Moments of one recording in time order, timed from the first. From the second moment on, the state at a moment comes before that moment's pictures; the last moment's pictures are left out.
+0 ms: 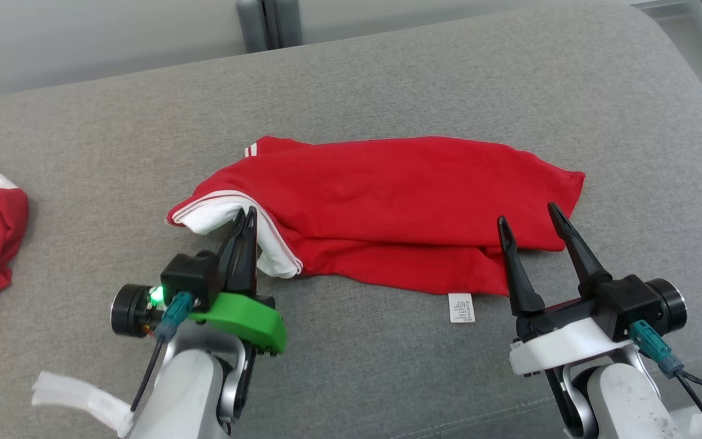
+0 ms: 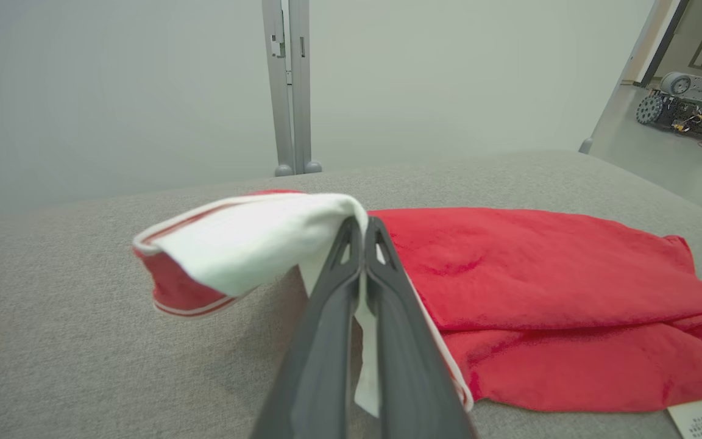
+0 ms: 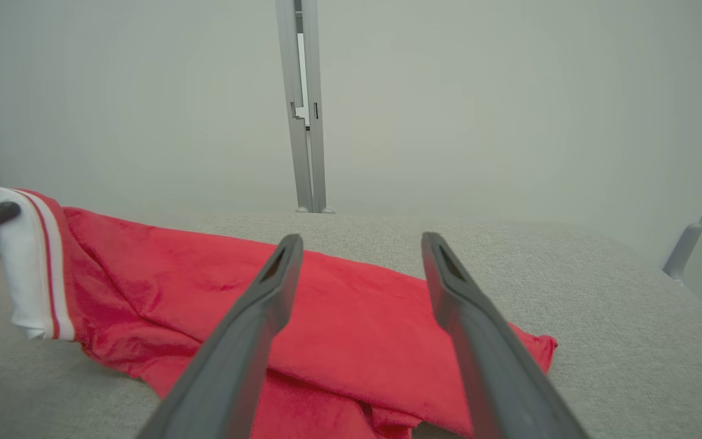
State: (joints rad) left arm -0.27 0.05 -0.30 0.24 -0.22 0.03 -0.15; right arm -0.13 -0.05 0.13 0.07 0.05 0.13 -0.26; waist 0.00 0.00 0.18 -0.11
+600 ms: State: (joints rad) left arm -0.63 0.05 -0.49 0.60 -0.31 -0.04 -0.24; right arm -0.15 -0.05 0.11 0.06 0.06 0.13 -0.26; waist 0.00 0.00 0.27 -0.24
